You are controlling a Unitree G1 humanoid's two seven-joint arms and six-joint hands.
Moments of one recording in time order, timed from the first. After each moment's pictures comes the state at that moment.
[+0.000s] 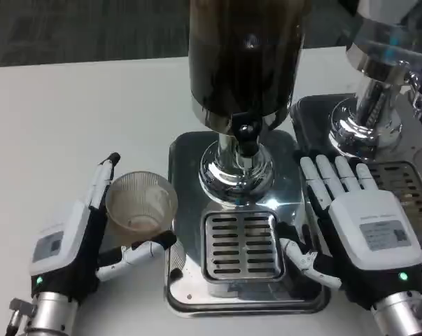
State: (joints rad) left arm -0.16 0.42 -0.28 0.84 0.64 -0.57 0.66; right arm 0.13 -0.38 0.37 -0.04 -1.06 0.06 -0.37
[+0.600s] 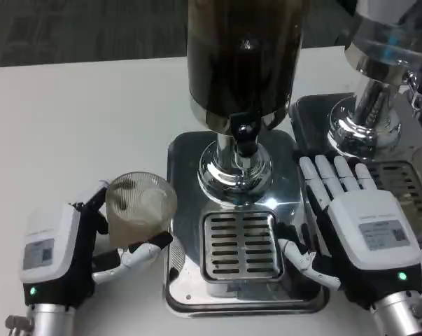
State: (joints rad) left arm -0.15 0.41 -0.31 0.86 0.75 -0.57 0.95; right arm 0.12 -0.38 0.37 -0.04 -1.06 0.06 -0.37
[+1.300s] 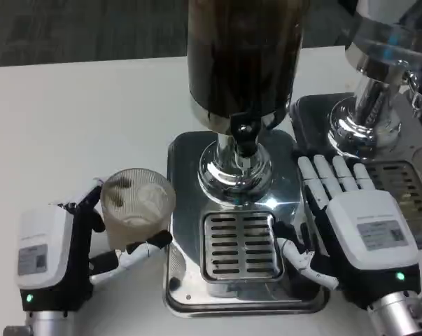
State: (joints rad) left arm -0.12 0.41 -0.32 0.82 0.76 -0.58 1.07; right arm 0.12 -0.37 0.38 -0.03 -1.06 0.06 -0.37
